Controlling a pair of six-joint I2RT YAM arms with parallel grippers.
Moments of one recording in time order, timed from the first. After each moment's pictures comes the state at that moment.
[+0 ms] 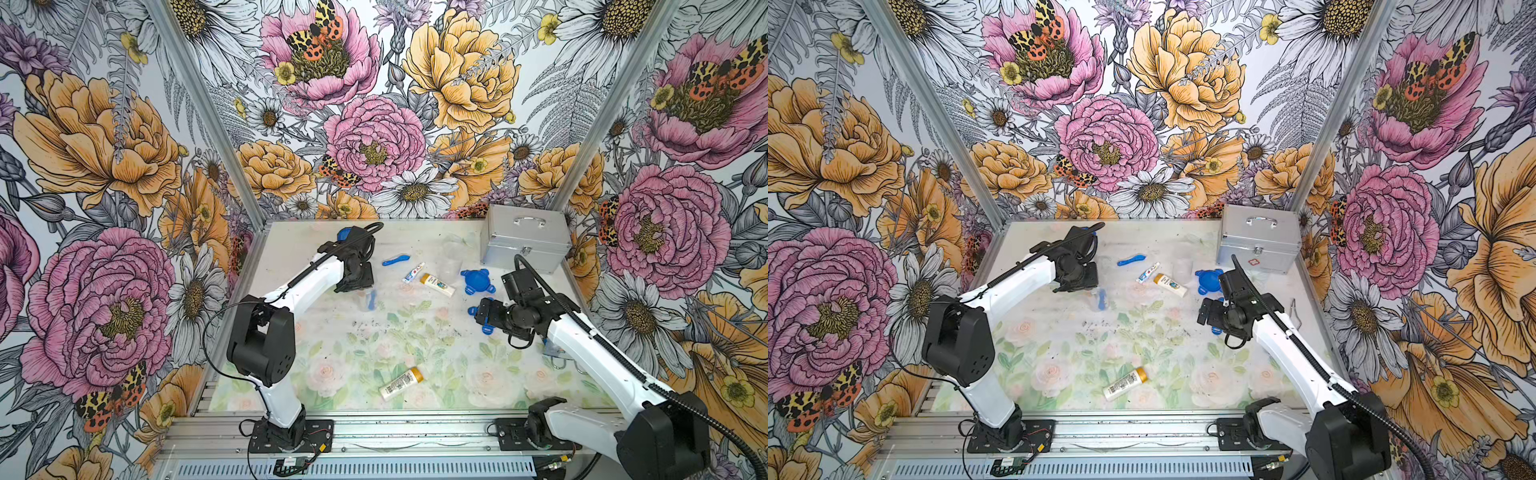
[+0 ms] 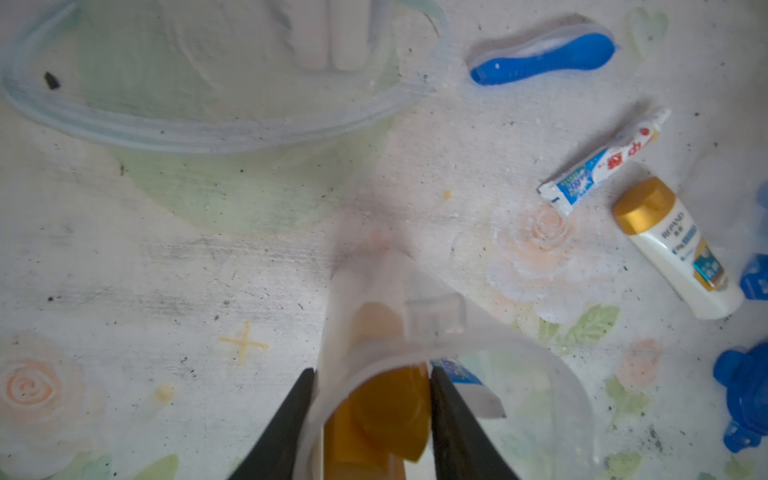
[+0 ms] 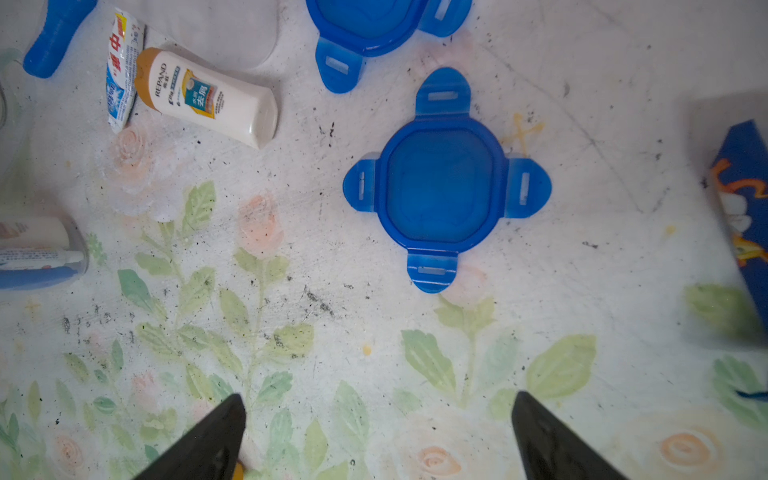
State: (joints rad) left arm -0.45 1.75 1.43 -0.92 -0.07 -0.57; right arm 0.28 1.15 0.87 -0.88 -0.07 0.60
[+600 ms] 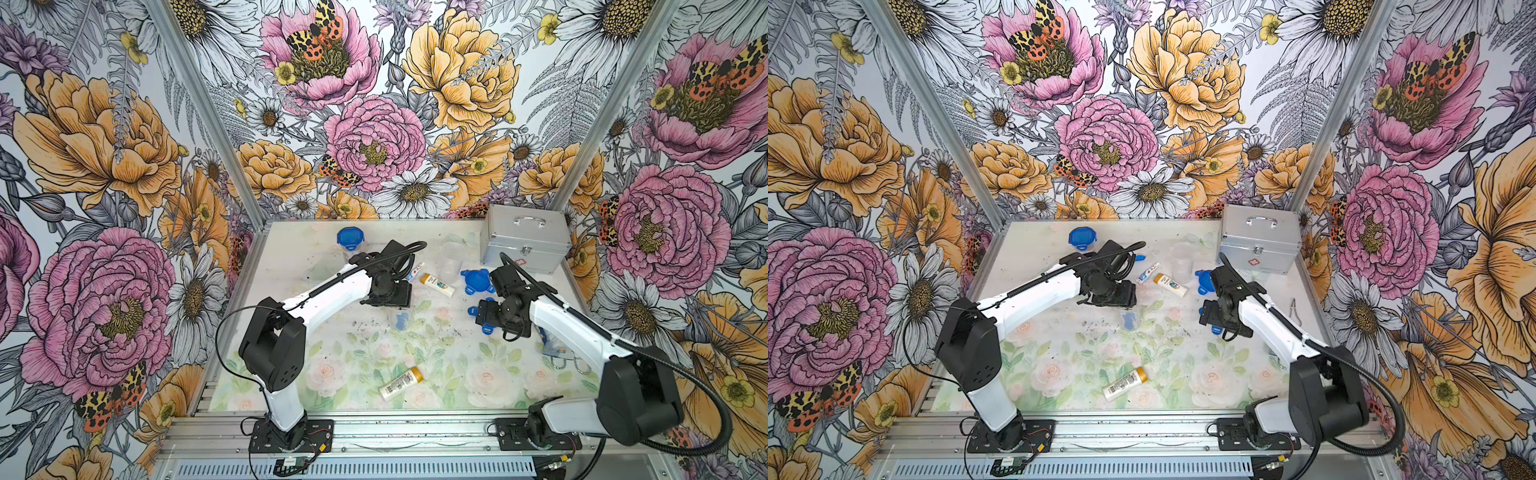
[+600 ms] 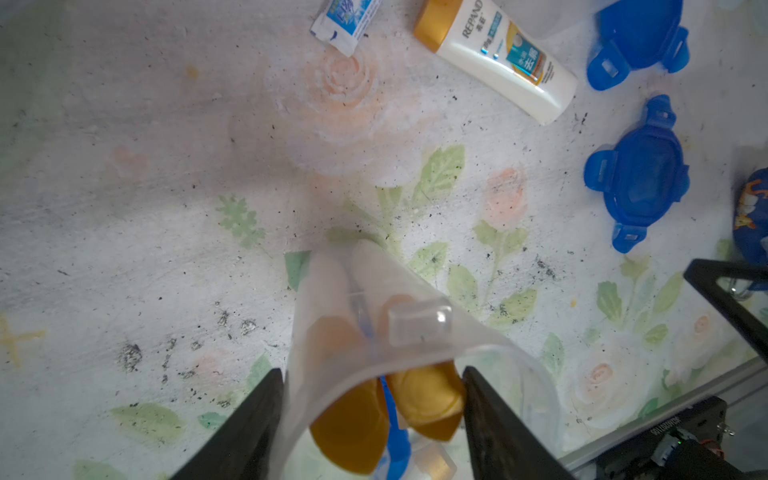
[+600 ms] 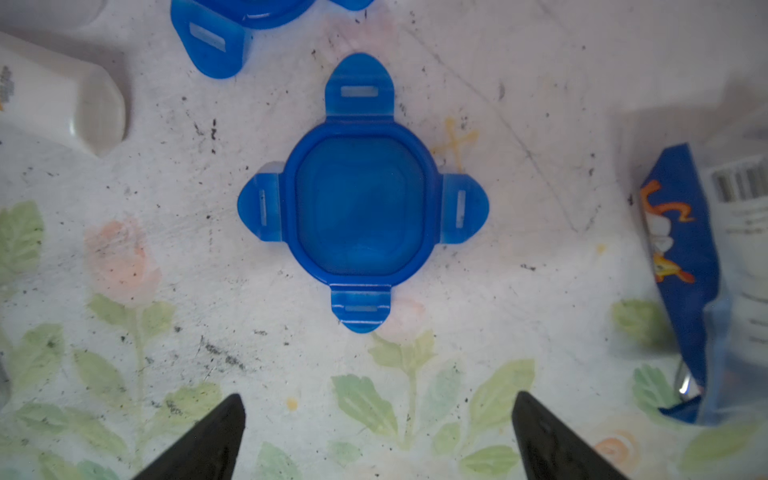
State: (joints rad) left arm -0.68 1.76 1.45 -0.92 0.08 -0.53; right arm 0.27 1.43 0.95 -0.88 0.09 0.55
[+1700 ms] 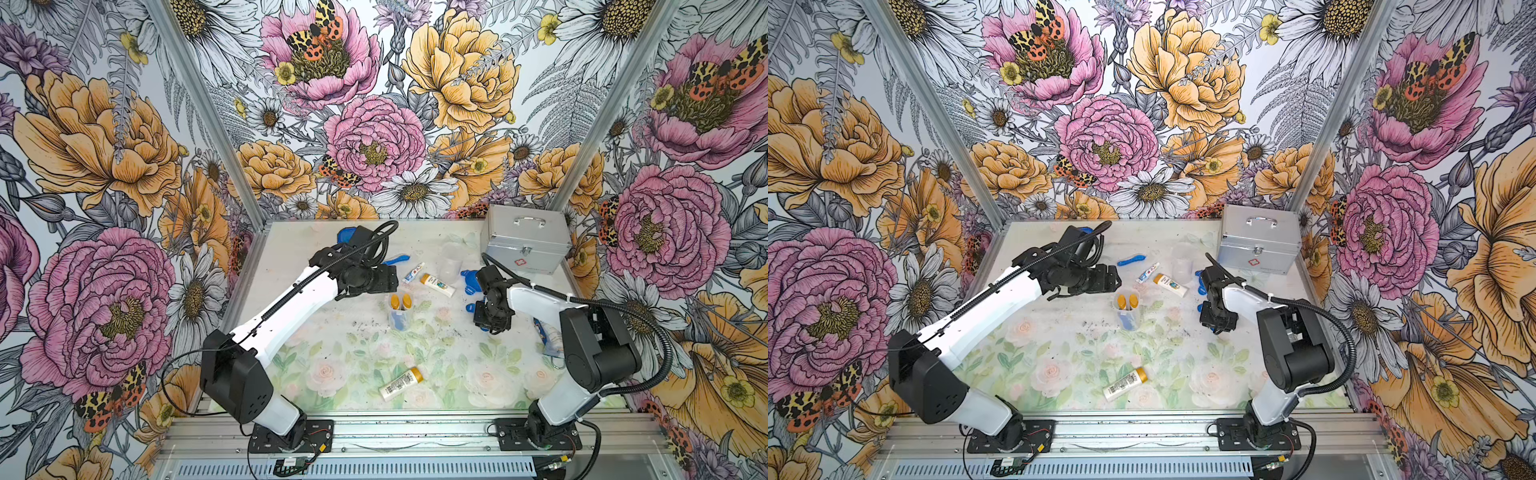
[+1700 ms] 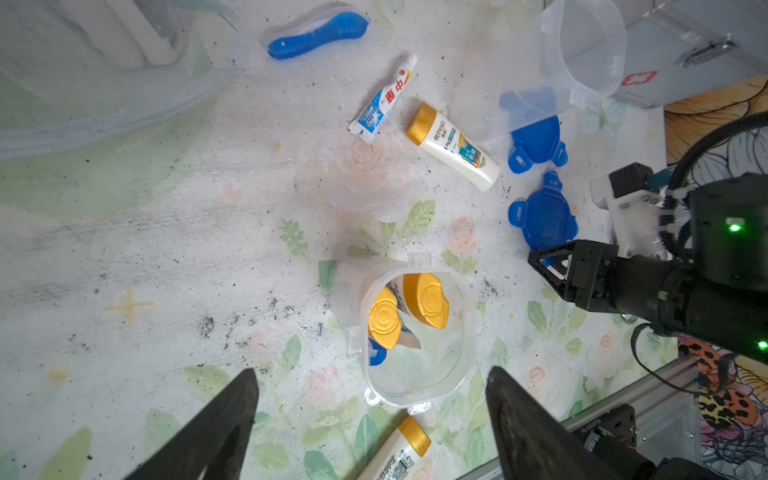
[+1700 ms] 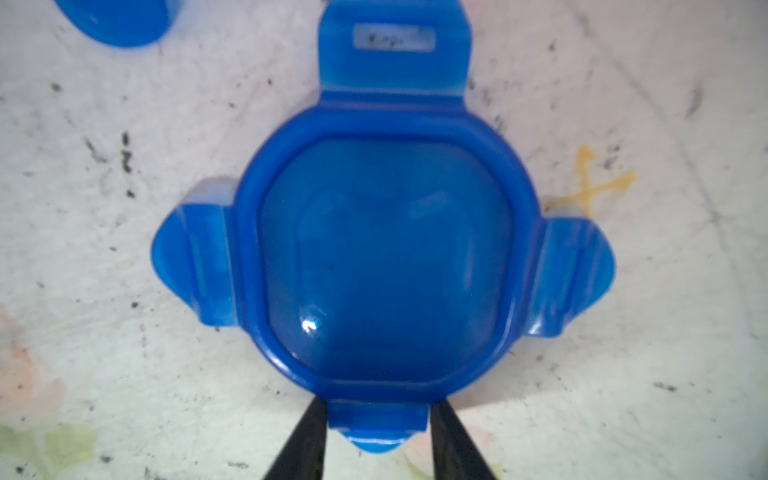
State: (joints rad) left arm -0.56 1.51 1.42 -0.95 0.08 -0.55; right arm 0.27 1.67 0.95 -0.73 0.04 0.55
